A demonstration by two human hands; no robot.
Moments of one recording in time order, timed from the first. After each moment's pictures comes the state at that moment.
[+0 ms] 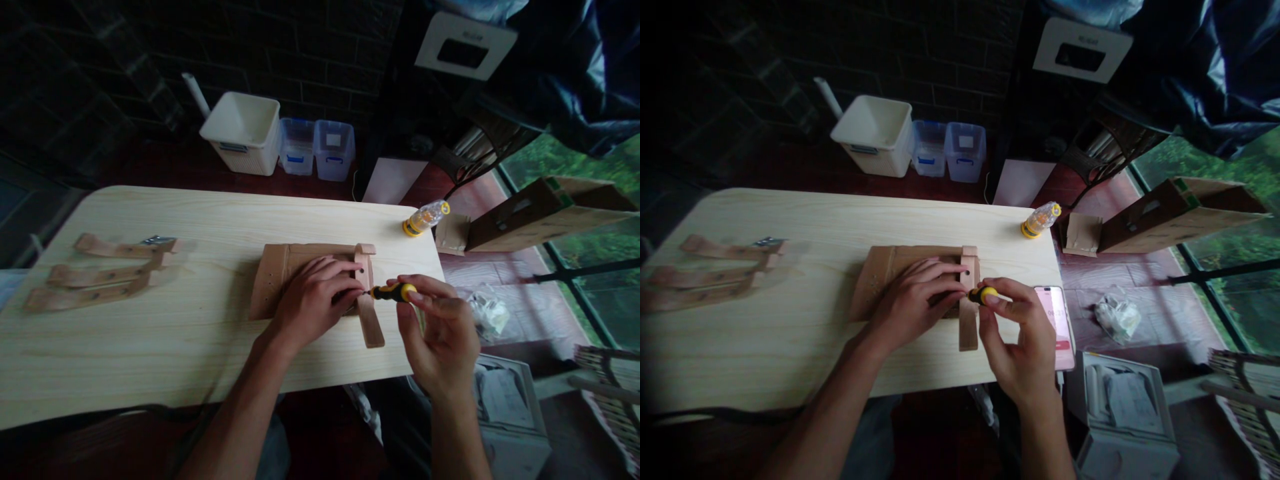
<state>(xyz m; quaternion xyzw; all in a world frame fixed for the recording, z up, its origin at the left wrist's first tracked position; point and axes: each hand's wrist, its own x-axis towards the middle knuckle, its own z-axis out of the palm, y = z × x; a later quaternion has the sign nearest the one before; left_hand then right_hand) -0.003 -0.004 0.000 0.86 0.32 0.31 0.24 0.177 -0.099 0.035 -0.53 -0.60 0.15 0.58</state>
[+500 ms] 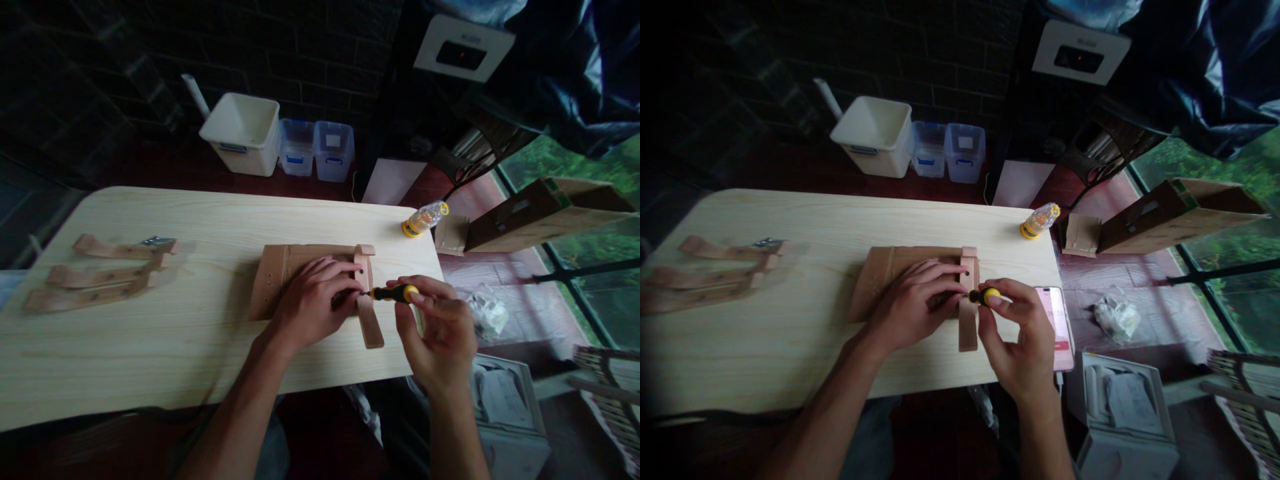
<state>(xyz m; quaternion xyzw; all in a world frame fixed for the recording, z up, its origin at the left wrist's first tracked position) -0.002 -0.006 0.004 0.86 0.33 0.31 0.25 0.178 -0.099 0.031 -0.52 -0.61 0.15 0.58</state>
